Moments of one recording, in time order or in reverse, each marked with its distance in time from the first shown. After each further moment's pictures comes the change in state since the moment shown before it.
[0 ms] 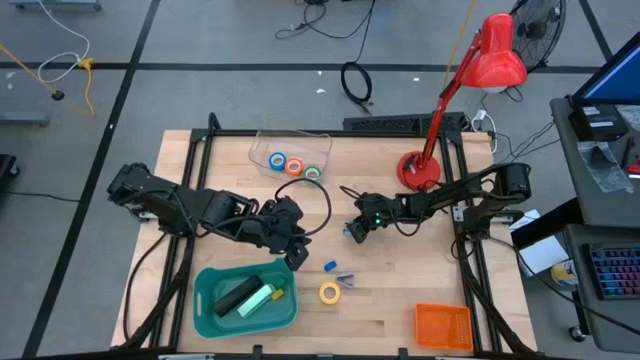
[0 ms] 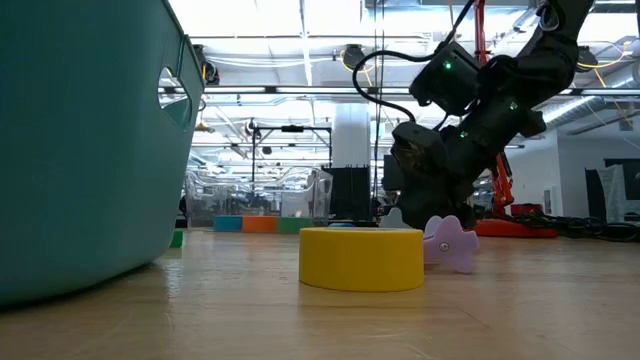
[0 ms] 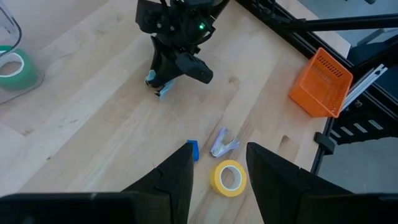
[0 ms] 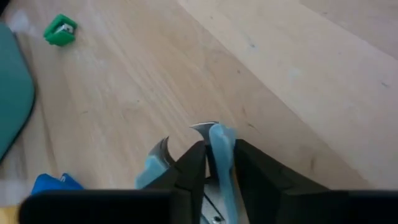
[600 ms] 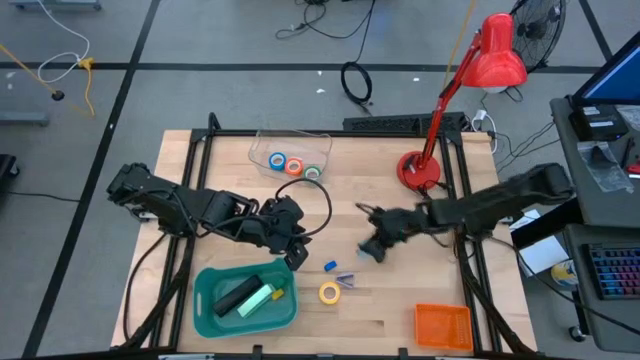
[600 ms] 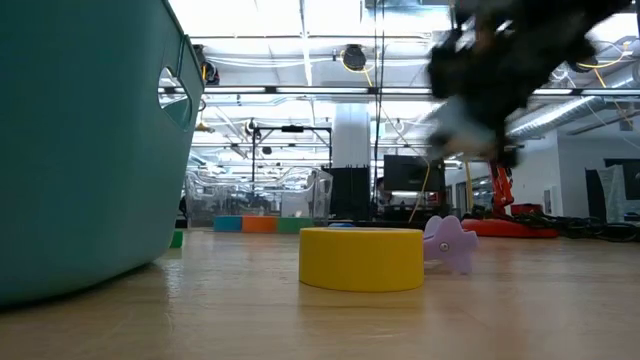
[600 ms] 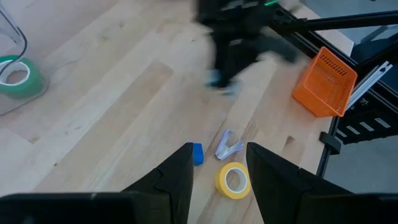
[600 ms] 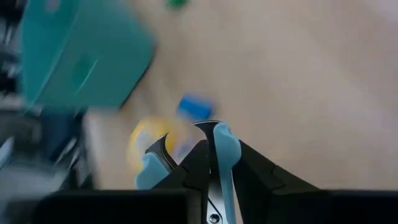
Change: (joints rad) left arm 0.000 0.000 -0.001 0.001 -0.014 0.033; right arm 0.231 -0.353 0.043 -0.326 -0.040 0.172
